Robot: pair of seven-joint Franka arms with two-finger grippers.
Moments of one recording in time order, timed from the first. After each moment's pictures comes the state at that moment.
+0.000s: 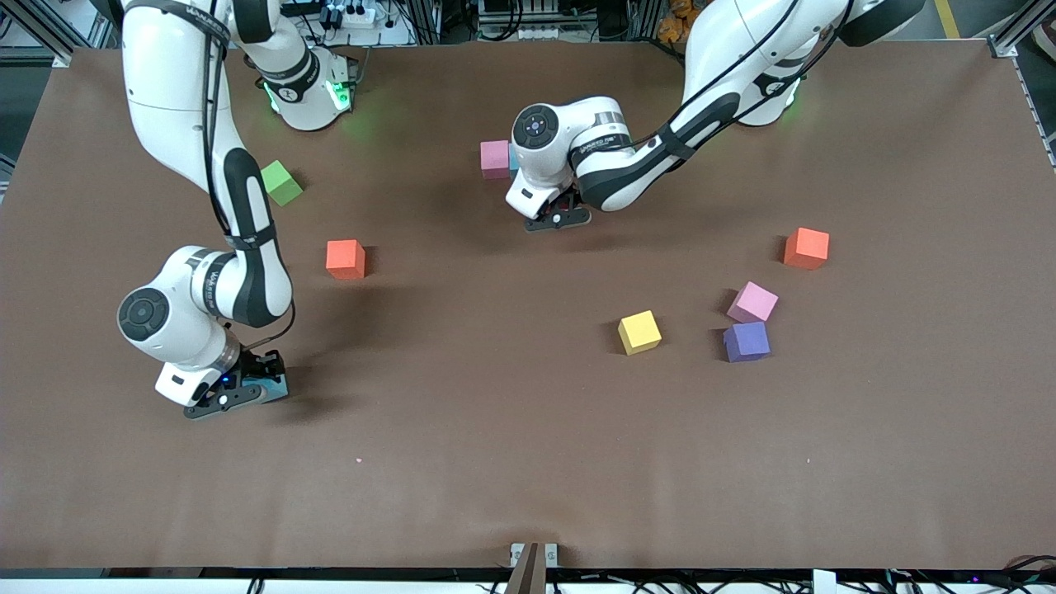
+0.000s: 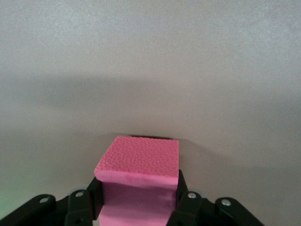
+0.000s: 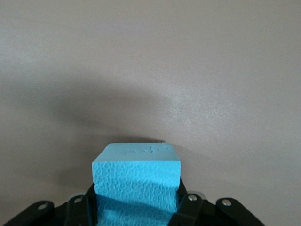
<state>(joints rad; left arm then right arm) -0.20 0.69 -0.84 -1.94 0.53 2.16 -1.44 0.48 0.69 -0.51 -1.79 0.45 2.45 -0.61</state>
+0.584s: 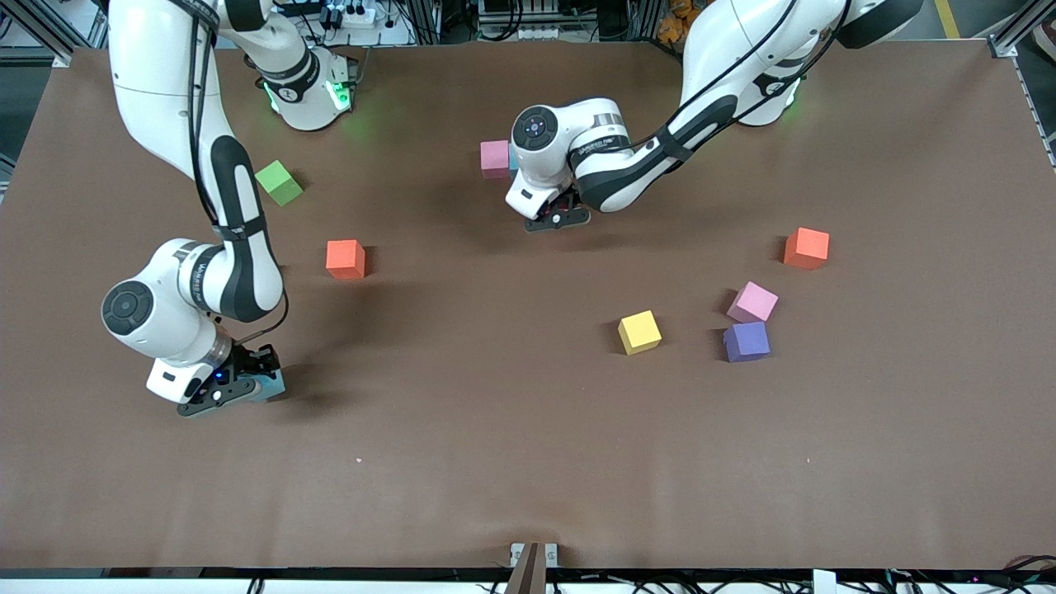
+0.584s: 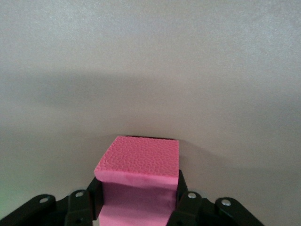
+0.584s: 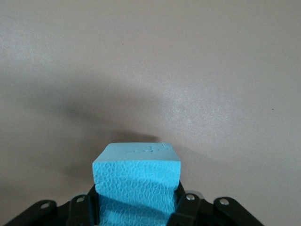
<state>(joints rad) -0.20 0.70 -0.84 -1.94 0.53 2.18 -1.45 0.48 0.65 -0.51 -1.81 0.45 2.43 -0.65</state>
